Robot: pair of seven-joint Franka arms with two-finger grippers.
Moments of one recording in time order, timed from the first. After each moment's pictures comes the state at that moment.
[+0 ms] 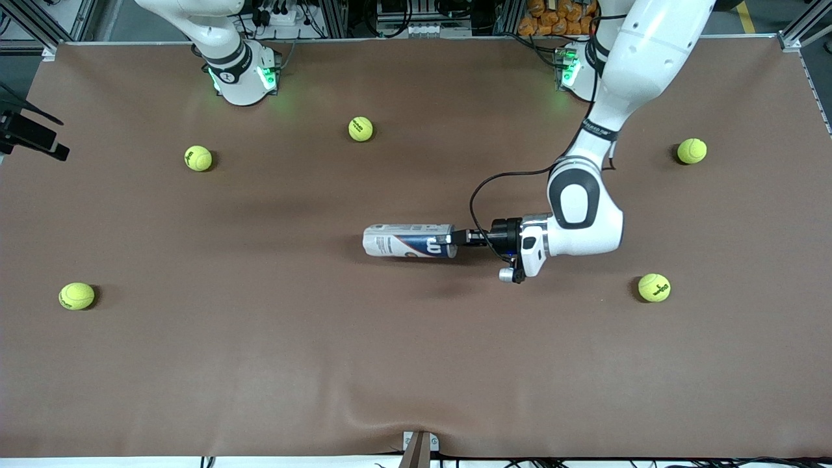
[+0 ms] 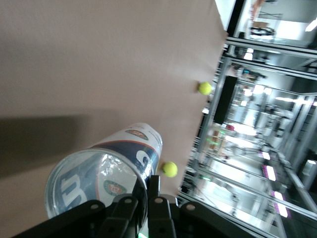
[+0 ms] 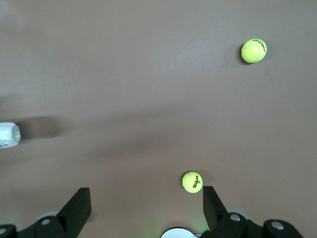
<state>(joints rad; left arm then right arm) -0.37 0.55 -0.09 -1.77 -1.42 2.15 0.36 -0.09 0.03 -0.03 -1.41 0.06 1.36 0.06</state>
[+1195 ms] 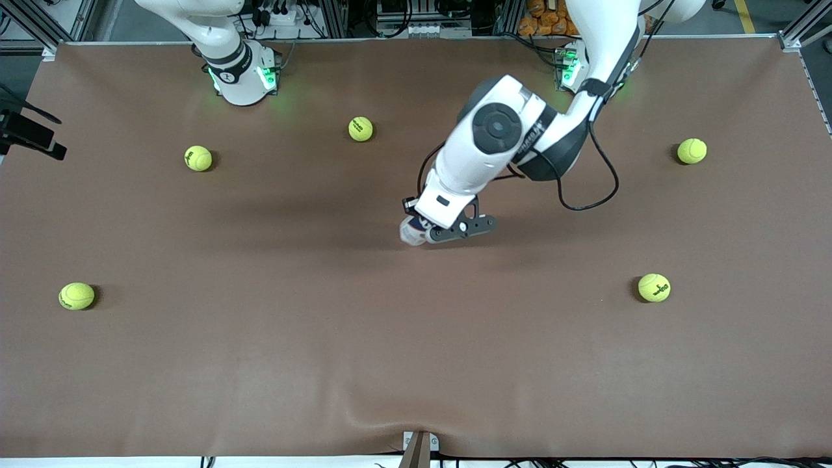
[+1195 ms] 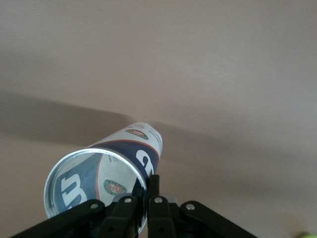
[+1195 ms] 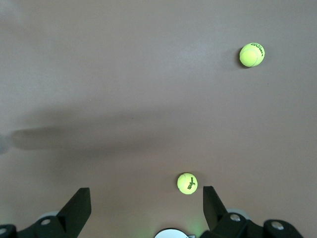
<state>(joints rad) -0.64 0.49 -0.10 -1.45 -0.17 2.03 -0.96 -0.09 0.03 -0.03 -1.41 0.05 1.36 0.03</state>
